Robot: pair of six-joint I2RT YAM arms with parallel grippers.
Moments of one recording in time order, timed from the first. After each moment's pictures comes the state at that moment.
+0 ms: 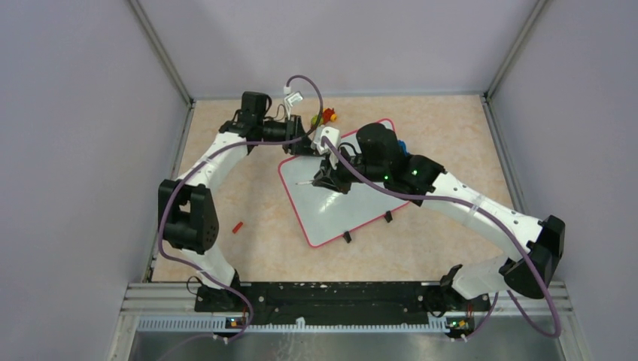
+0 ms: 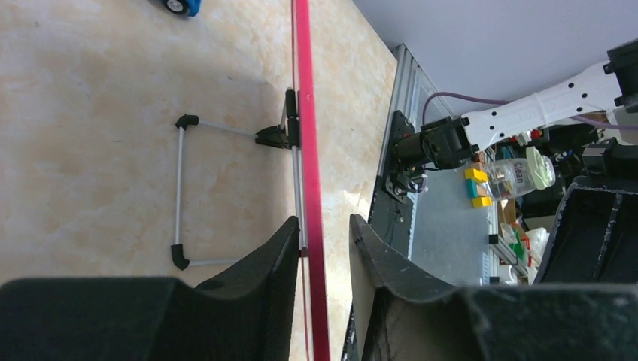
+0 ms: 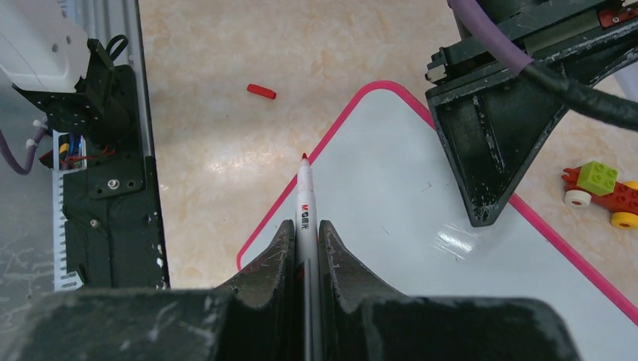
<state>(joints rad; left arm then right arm) -0.23 1.71 1.42 -0.38 1.18 -0.16 0.91 1.36 1.34 -0.39 -0.36 -0.22</state>
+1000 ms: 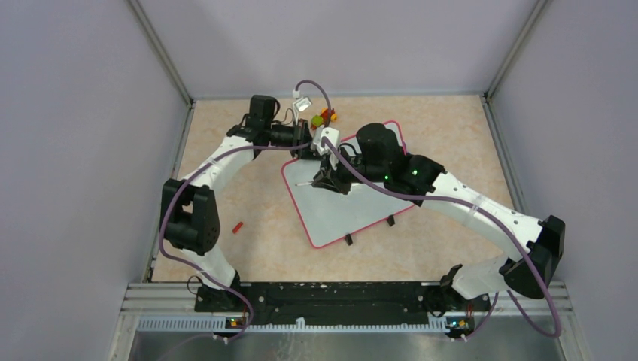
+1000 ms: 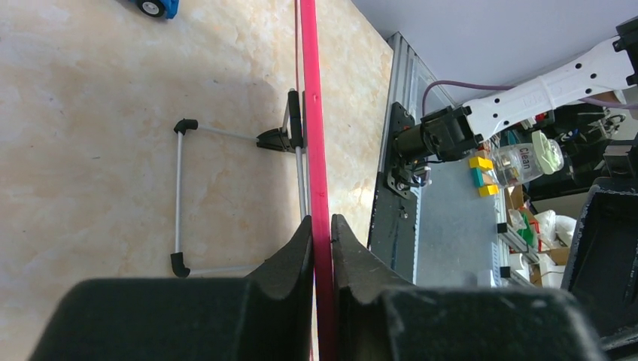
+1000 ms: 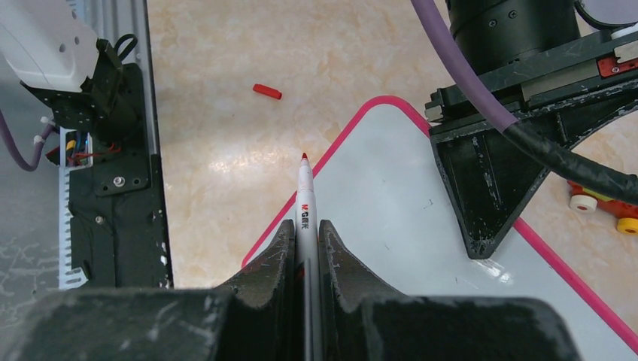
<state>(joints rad) -0.30 1.71 1.37 -0.31 1.18 -0.16 0.91 1.36 1.34 -0.39 -0.38 -0.23</state>
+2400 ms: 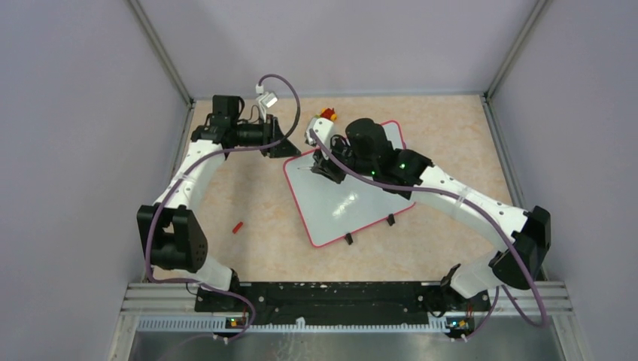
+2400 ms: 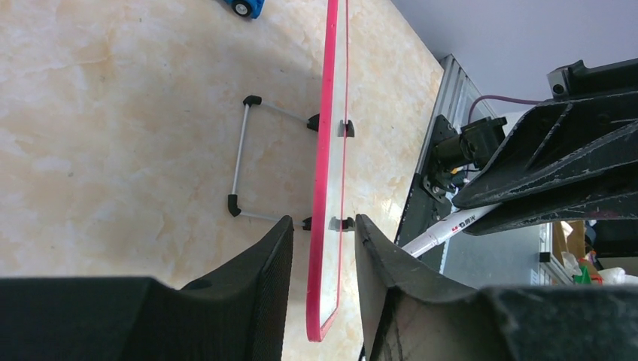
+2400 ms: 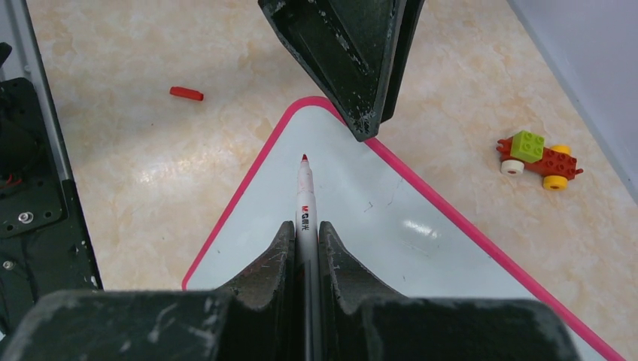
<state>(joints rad) -0.11 1.54 1.36 -0.55 1.12 0.01 0.91 1.44 1.40 -0.38 -0.18 -0.23</state>
